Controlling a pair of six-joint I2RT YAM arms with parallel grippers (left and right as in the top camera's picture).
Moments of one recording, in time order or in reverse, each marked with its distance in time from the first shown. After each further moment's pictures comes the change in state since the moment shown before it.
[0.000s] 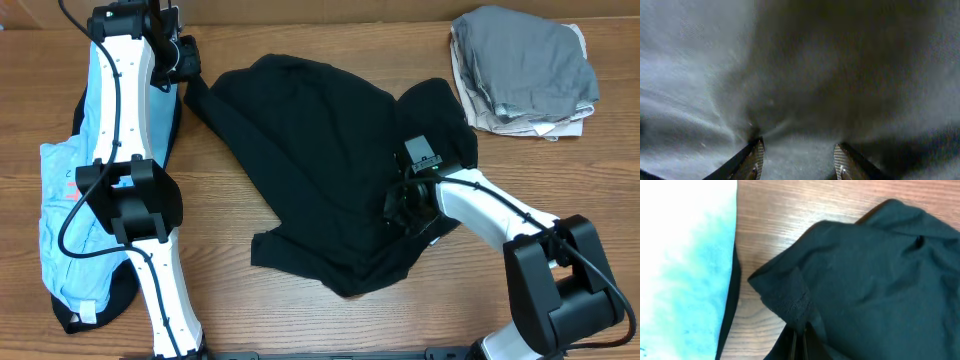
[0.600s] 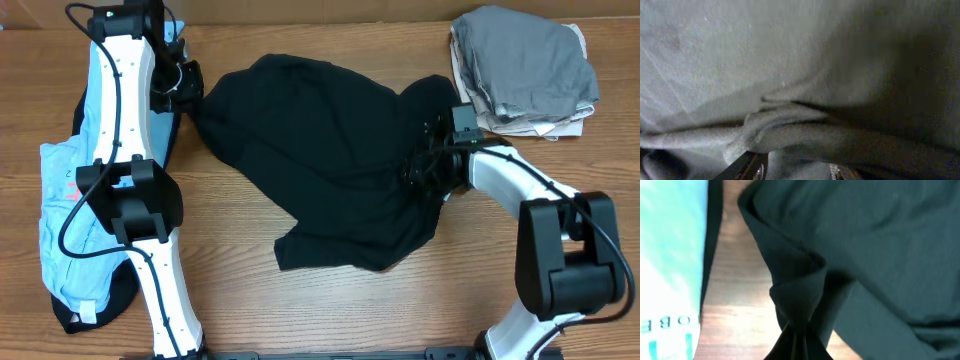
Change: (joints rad) left arm -0.012 0.000 0.000 -0.307 0.026 0.000; right arm -0.228 0.118 0.121 0.179 -0.096 -0.203
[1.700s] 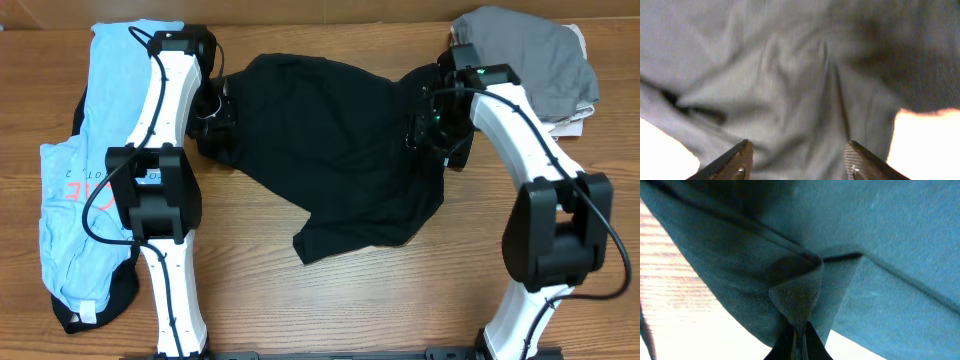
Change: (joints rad) left arm -0.111 -0.002 -0.283 0.138 -0.087 -0.037; right arm 0.000 0.120 0.549 -0.647 0.038 -0.114
